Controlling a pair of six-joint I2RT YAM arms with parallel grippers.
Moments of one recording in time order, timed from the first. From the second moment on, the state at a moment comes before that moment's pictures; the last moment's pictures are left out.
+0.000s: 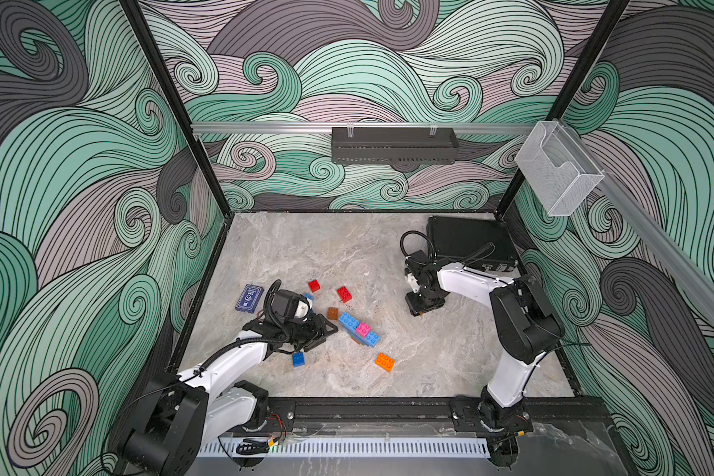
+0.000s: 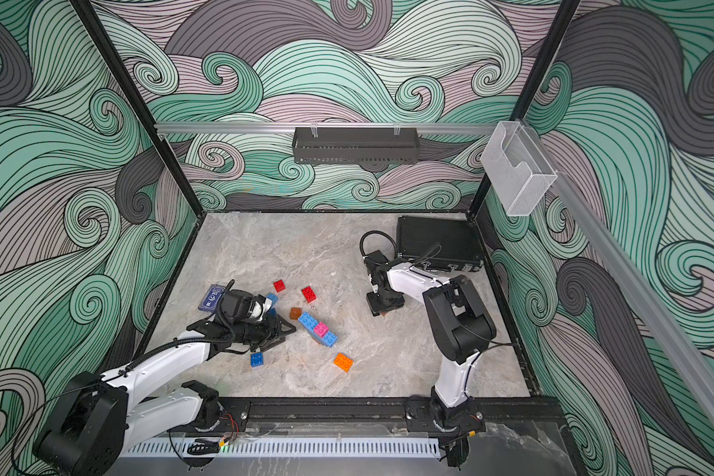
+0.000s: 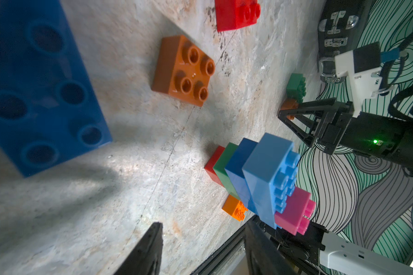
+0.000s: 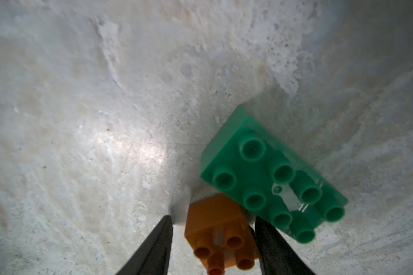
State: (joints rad) left arm -0.37 1.10 0.41 -0.26 0.59 -0.88; right arm 0.46 1.81 1.12 -0.78 0.00 0.09
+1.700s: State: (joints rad) left arm -0.31 1.03 0.41 -0.27 0.59 -0.88; right arm 0.87 1.67 1.47 -0.97 -0.03 0.08
